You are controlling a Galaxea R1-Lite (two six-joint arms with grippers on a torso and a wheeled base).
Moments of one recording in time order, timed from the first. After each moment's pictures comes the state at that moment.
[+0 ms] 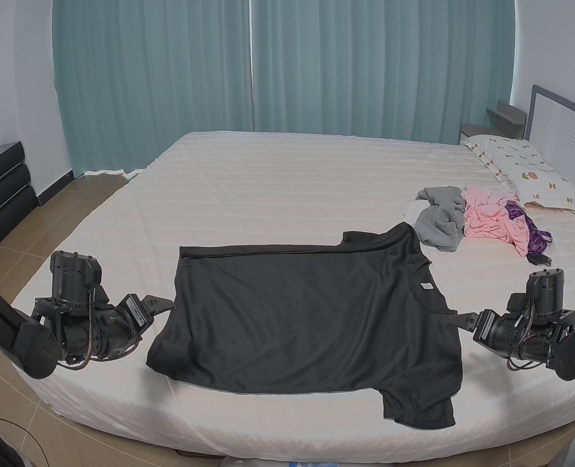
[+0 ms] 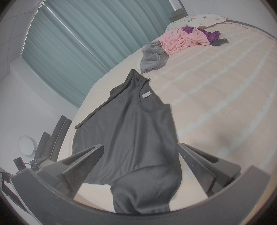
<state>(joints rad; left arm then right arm) -0.18 1.75 -0.48 -0.61 -0.11 -0.83 0.12 1.83 -0.29 -0.89 0.14 0.61</state>
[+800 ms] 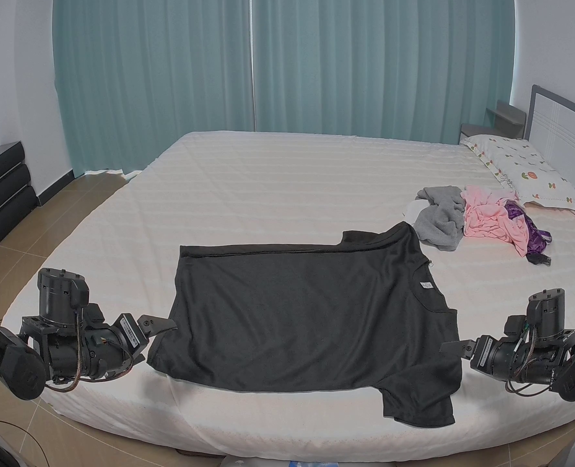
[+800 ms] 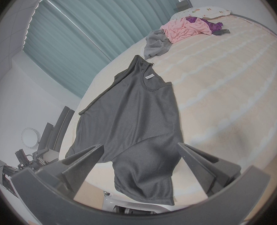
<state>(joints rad) -0.20 1.66 -0.35 -0.63 -0.20 -0.86 0.19 1.78 -0.15 -0.92 0.17 0.62</state>
